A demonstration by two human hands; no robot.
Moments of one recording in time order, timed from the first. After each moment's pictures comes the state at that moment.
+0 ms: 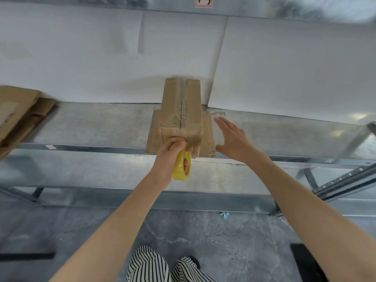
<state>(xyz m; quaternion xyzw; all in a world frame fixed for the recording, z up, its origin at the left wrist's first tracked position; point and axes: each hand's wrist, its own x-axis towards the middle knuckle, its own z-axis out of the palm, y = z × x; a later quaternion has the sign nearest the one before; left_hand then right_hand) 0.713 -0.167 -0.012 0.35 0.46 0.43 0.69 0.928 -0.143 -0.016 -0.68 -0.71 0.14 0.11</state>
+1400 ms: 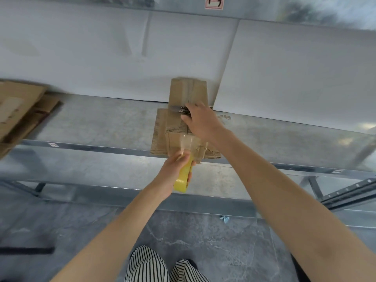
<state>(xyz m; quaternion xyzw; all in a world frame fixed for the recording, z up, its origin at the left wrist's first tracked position) 0.712 -0.169 -0.033 0.36 0.45 0.37 0.73 0.841 -0.085 0.033 -0.62 -0.77 0.07 0.15</state>
